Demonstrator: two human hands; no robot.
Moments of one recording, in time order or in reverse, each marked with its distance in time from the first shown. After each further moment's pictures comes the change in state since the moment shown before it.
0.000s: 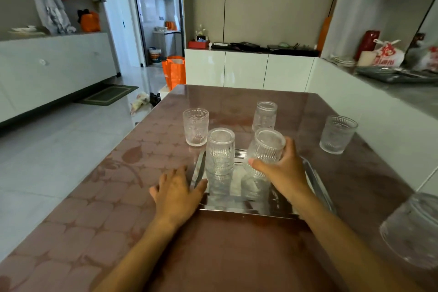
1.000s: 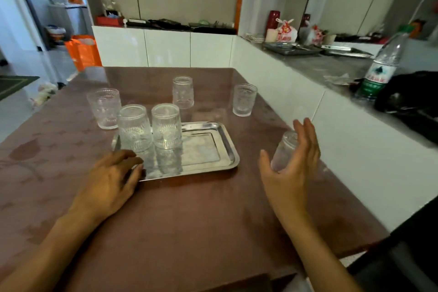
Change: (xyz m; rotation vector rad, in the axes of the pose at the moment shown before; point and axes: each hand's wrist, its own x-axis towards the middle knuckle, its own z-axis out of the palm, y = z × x) left_hand -0.018 0.004 0.017 0.093 0.031 0.853; right_hand -0.133 0.039 -0.132 -0.341 0.737 -0.306
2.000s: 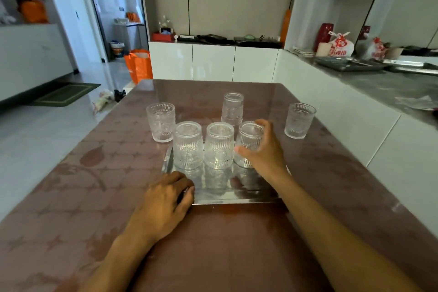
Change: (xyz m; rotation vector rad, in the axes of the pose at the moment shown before) left_hand -0.001 -0.012 0.001 -0.123 -0.064 -0.106; right_hand 0.047 -0.021 0.187 0.160 -0.609 0.087
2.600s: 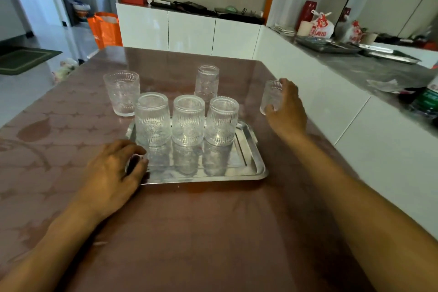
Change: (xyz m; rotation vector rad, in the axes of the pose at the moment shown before) left_hand 0.008 -0.004 -0.001 -0.017 0.102 -0.240; right_hand 0.051 0.046 -0.084 -0.433 0.182 0.045
